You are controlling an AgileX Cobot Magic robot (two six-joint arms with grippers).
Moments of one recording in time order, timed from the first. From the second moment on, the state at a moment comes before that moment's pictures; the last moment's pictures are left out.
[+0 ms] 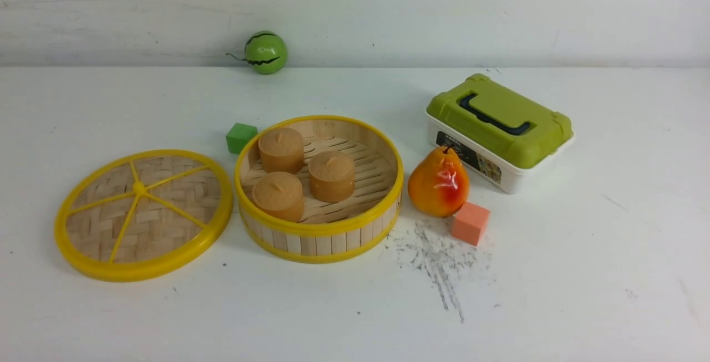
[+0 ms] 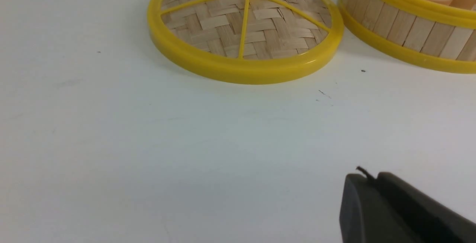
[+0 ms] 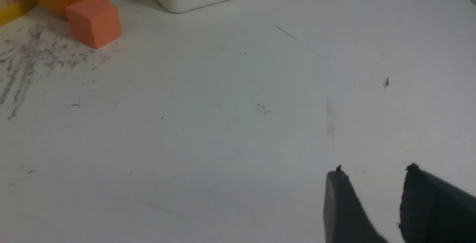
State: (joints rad) right arm -0.04 -0.02 0.02 -0.02 0.39 -0.03; left arm -0.05 -0.01 0.03 -0.04 0.38 -0.04
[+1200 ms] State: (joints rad) right arm -0.04 -0.02 0.02 -0.02 0.39 -0.03; left arm -0.05 -0.01 0.03 -0.04 0.38 -0.04
